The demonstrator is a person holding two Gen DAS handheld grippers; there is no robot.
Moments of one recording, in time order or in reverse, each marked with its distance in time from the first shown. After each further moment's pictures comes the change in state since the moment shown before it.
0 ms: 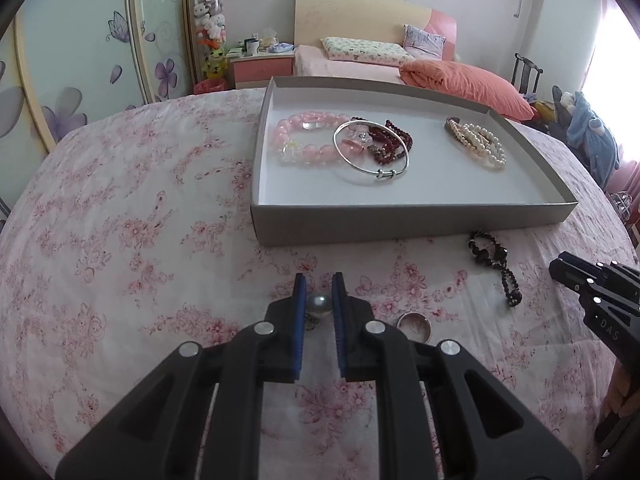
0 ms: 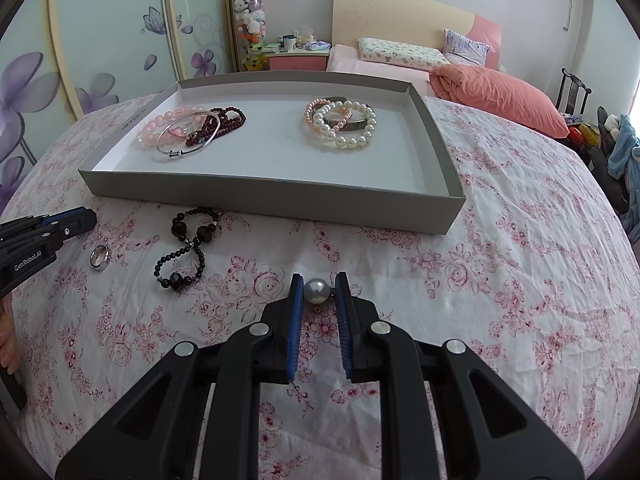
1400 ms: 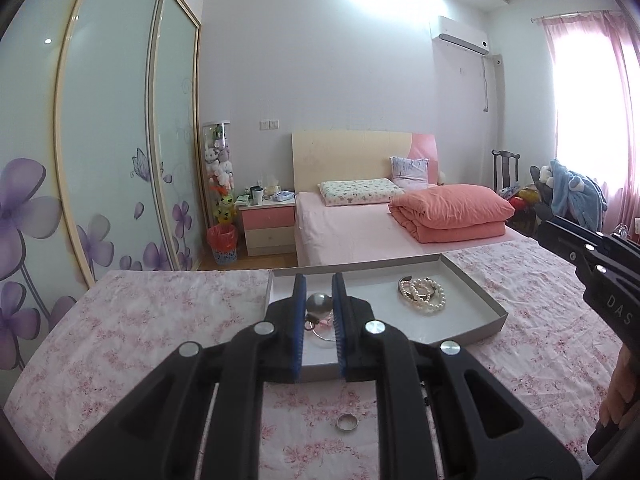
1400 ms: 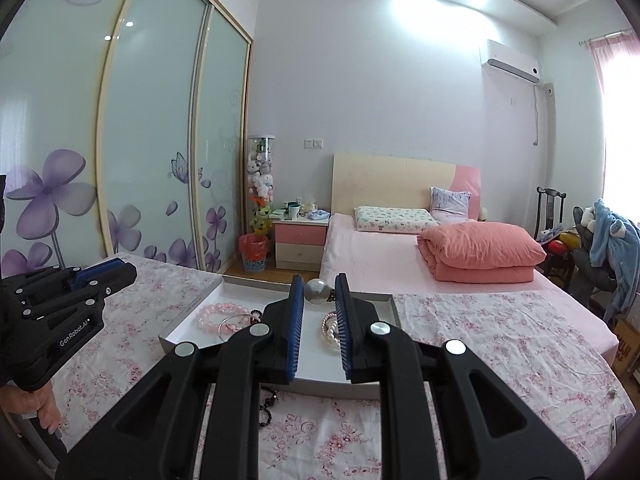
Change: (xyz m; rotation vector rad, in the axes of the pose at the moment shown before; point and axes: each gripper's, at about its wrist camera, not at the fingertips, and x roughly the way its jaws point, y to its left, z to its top) left arm -0.137 -0.051 0.019 0.079 -0.548 0.049; right arm -0.146 0.021 0.030 -0.023 -0.636 -0.012
